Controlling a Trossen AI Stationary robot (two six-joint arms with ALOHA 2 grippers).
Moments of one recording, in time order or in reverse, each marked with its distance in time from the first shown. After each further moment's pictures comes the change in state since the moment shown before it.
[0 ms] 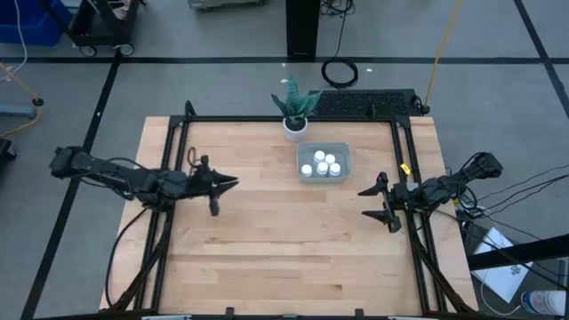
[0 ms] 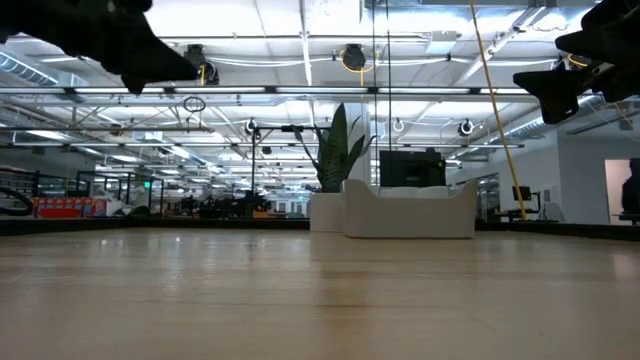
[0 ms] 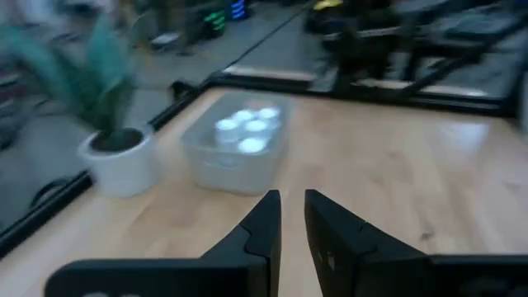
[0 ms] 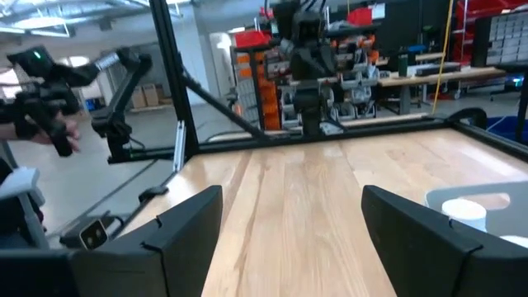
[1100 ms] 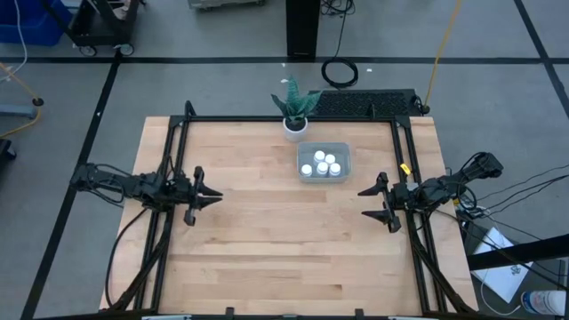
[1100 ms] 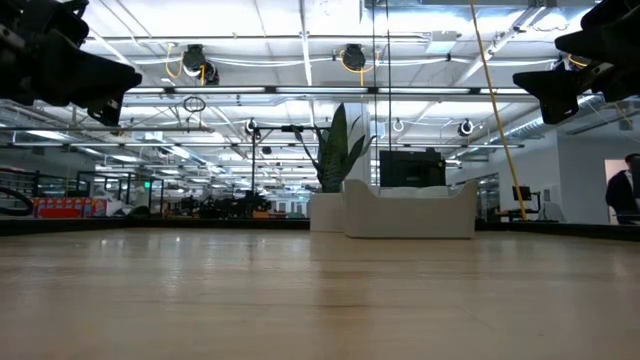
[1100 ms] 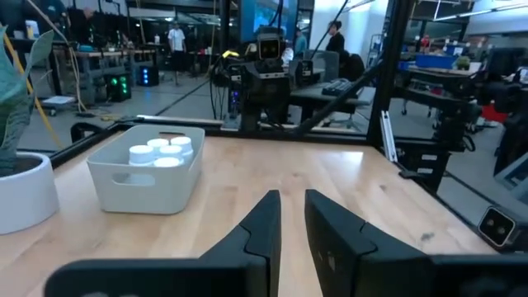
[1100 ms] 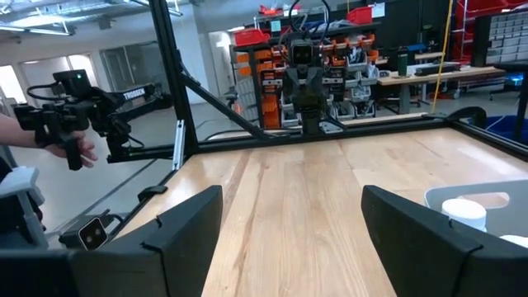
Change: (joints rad) left arm -0.015 -0.646 -0.376 -0.001 0.297 0.064; right arm 0.000 0.007 0.000 0.004 0.001 0.000
